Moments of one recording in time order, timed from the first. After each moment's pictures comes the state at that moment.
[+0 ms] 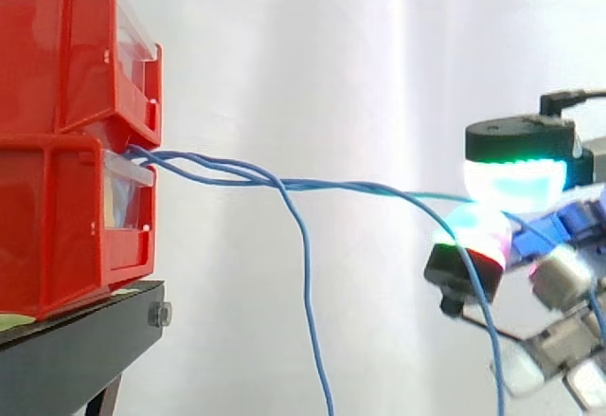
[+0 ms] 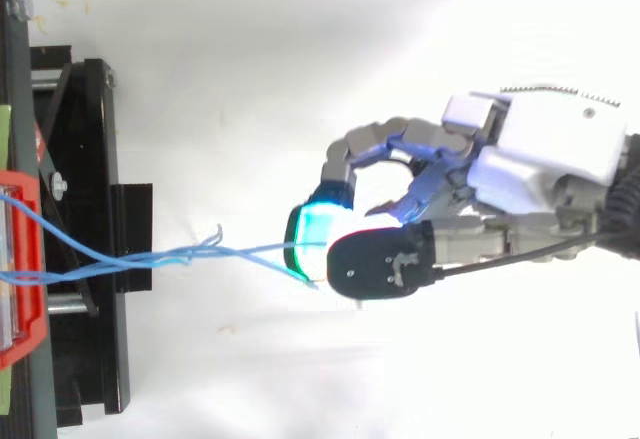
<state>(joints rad) 0.26 -2.13 -1.32 -3.24 -1.00 0.42</state>
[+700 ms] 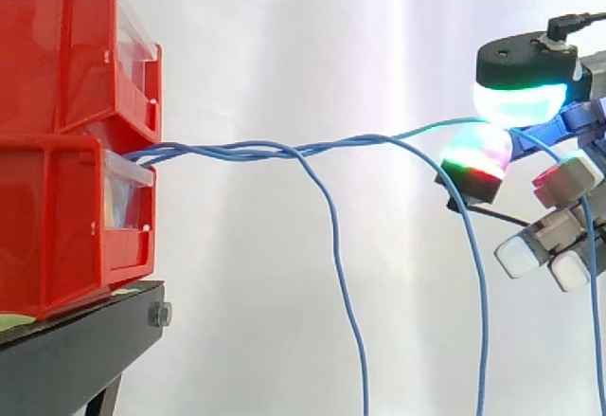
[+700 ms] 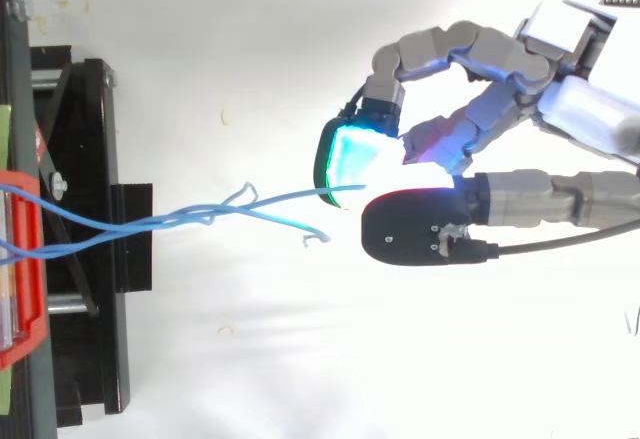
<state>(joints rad) 0.26 -2.05 -1.32 -3.22 -0.85 0.07</state>
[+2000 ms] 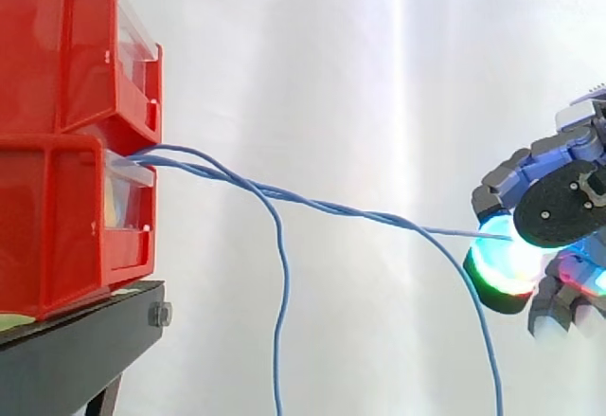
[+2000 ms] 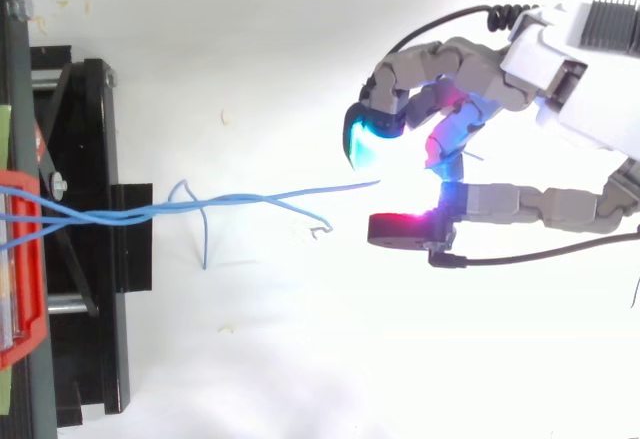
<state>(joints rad) 0.26 -2.05 -1.35 -3.19 -0.84 -0.57</state>
